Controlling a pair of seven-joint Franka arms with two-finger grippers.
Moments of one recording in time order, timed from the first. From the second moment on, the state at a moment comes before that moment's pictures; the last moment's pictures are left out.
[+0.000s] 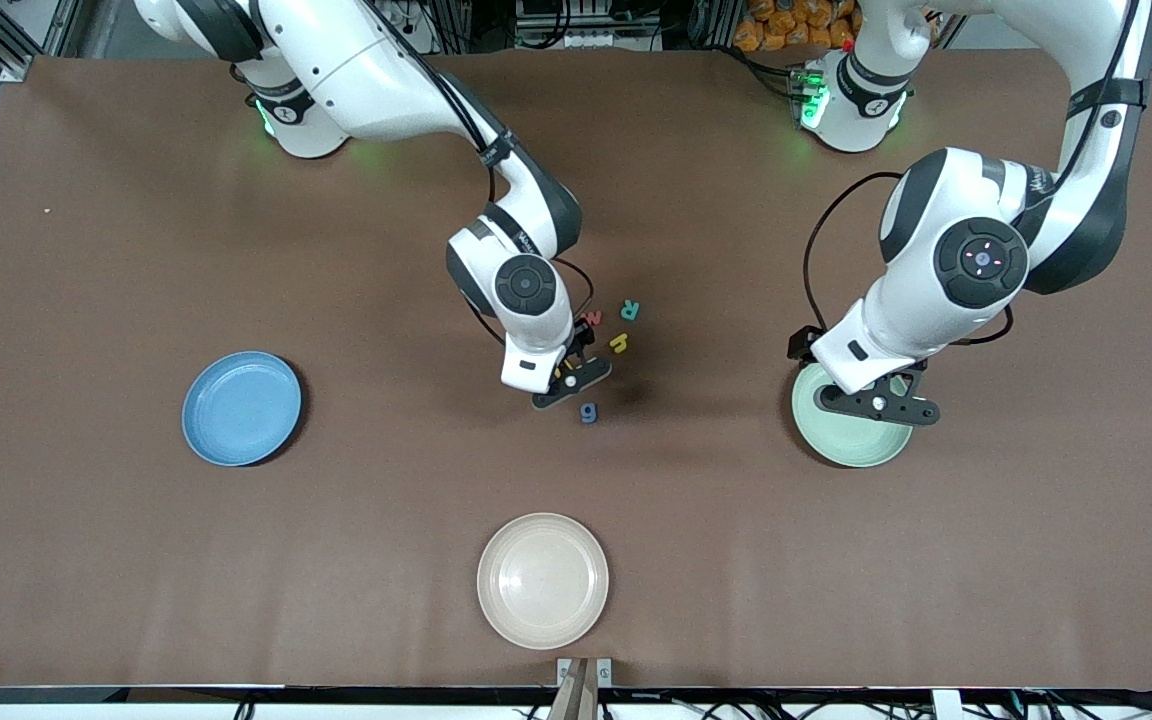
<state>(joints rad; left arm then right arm) -0.23 0.31 -0.12 -1.68 0.06 1.90 -0.16 0.73 0.77 0.01 -1.48 0.09 2.22 0.19</state>
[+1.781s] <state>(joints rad) -0.23 0.34 -0.12 -1.68 0.06 1.92 -0.16 0.70 0.78 -0.01 -1.41 0.08 2.05 0.00</state>
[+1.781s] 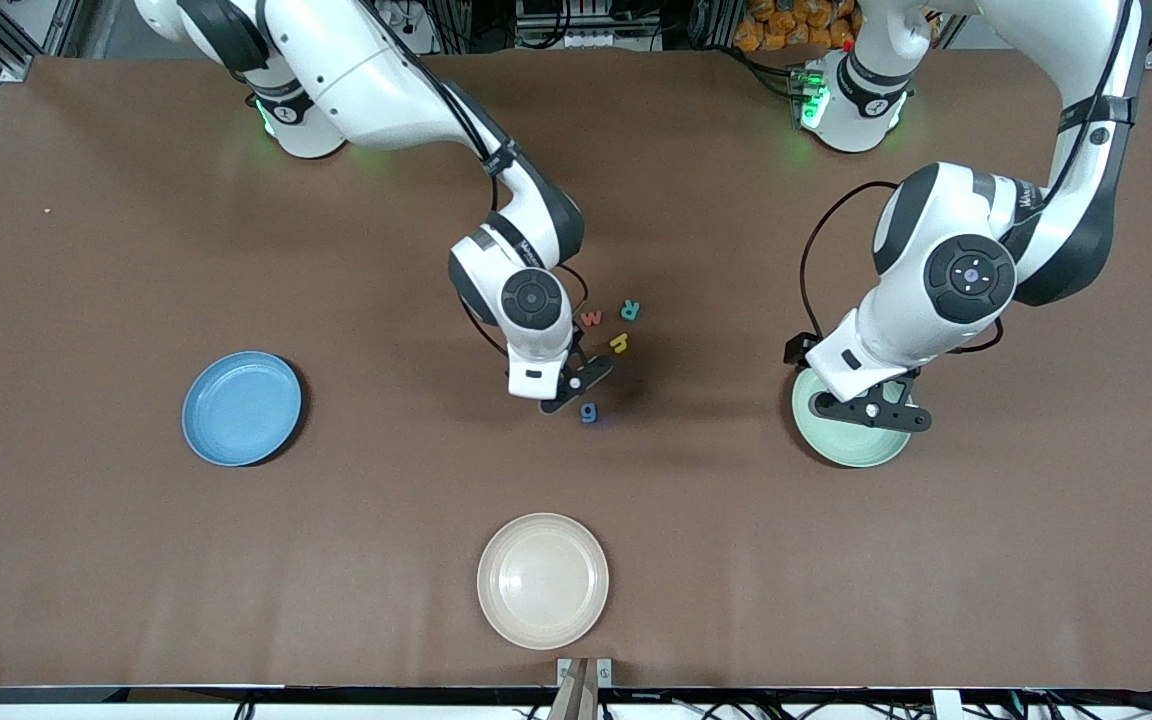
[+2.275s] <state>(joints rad) -0.32 0.40 -0.12 -1.68 0.06 2.02 -0.31 0.52 0.56 -0.01 -1.39 0.08 1.60 -0.07</state>
